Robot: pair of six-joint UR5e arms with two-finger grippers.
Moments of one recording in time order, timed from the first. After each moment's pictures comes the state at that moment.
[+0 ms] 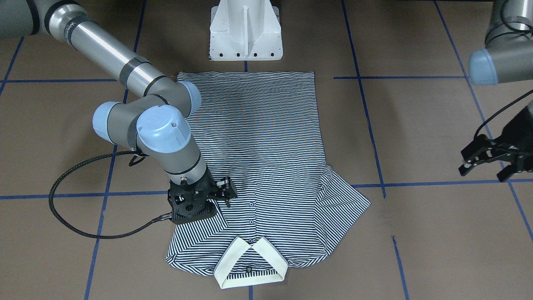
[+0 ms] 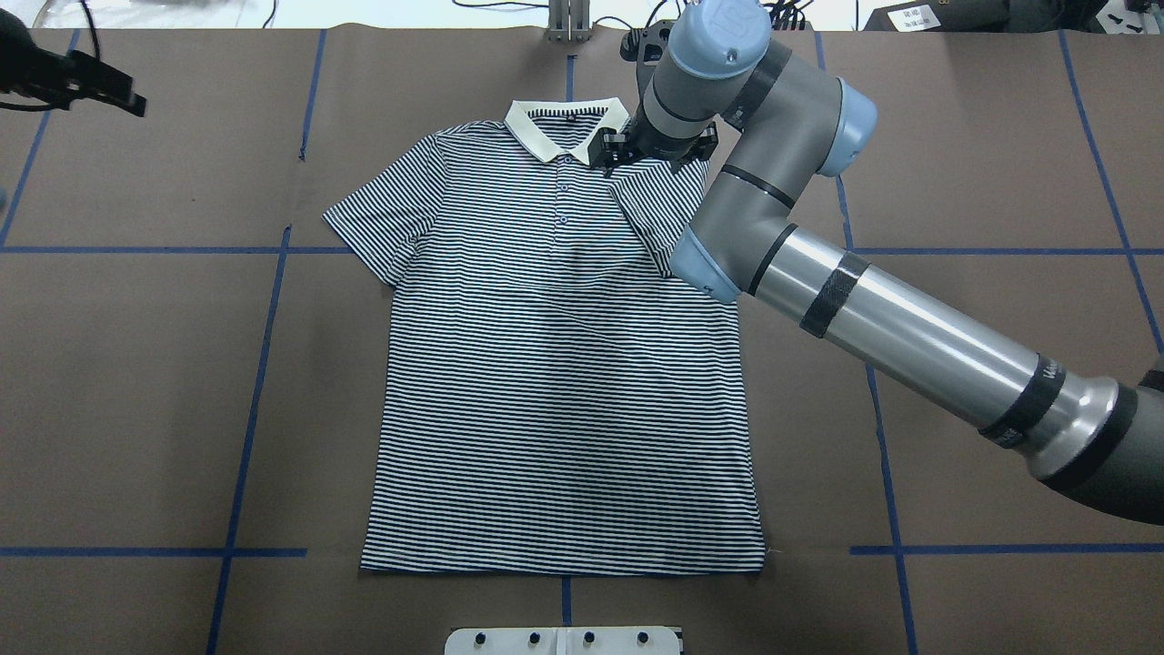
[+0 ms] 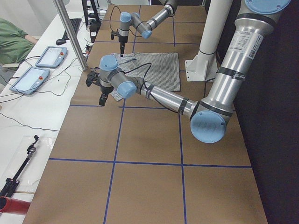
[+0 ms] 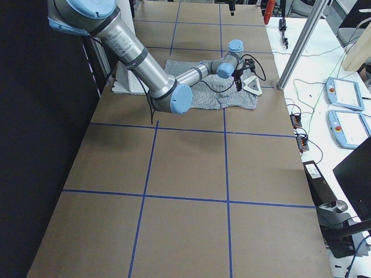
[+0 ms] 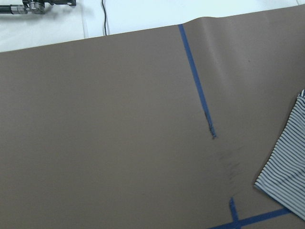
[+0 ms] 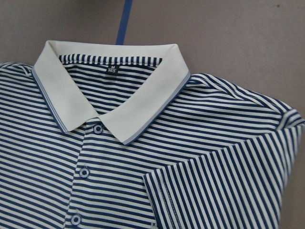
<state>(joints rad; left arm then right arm) -1.17 -1.93 -1.60 -1.97 -2.18 -0.70 0.79 -0.68 1.19 -1.24 1.97 0.94</state>
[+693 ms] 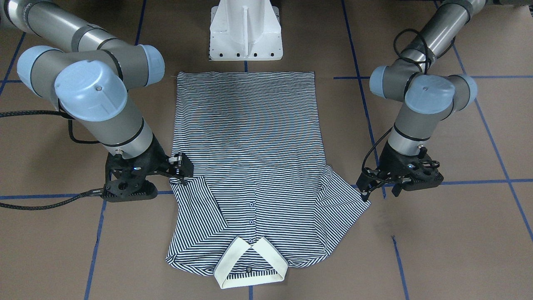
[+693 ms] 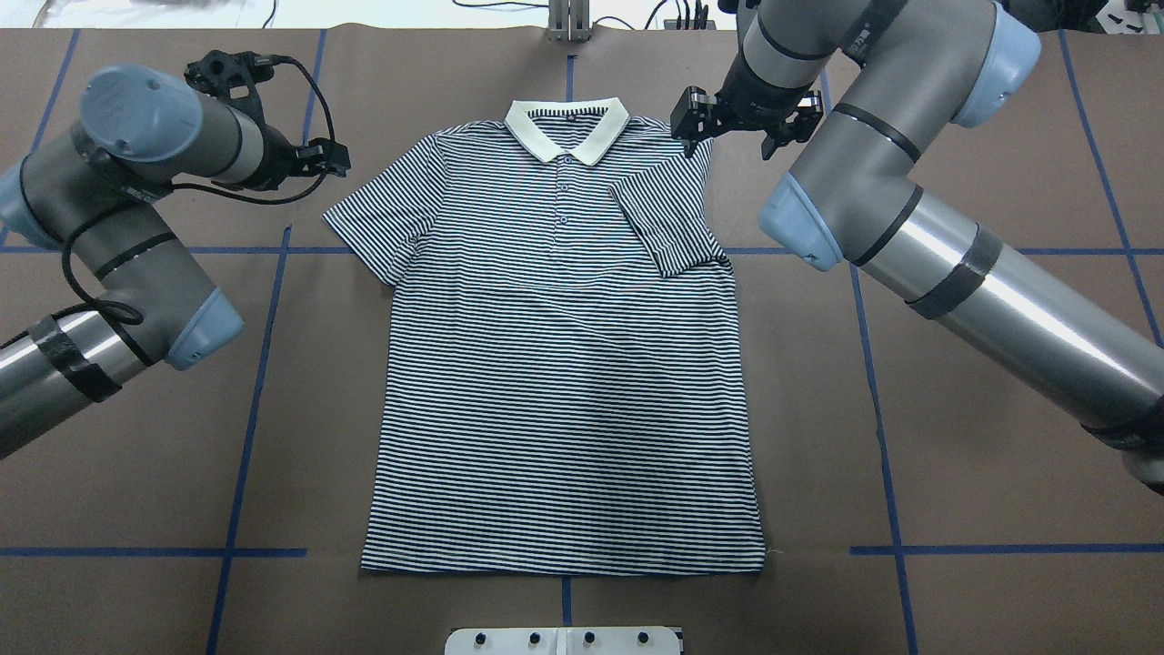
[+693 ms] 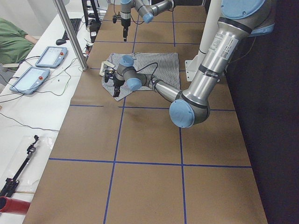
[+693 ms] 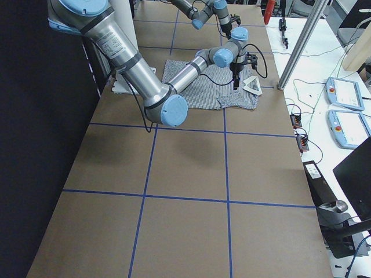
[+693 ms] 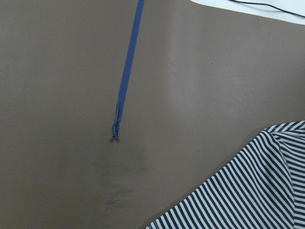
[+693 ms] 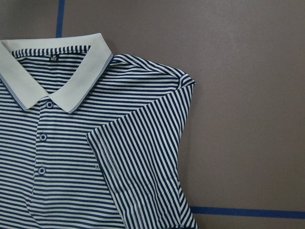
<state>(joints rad) -0.85 -2.06 -1.41 -2.15 -1.79 -1.19 0.89 -0.82 1.49 -1.54 2.10 0.91</state>
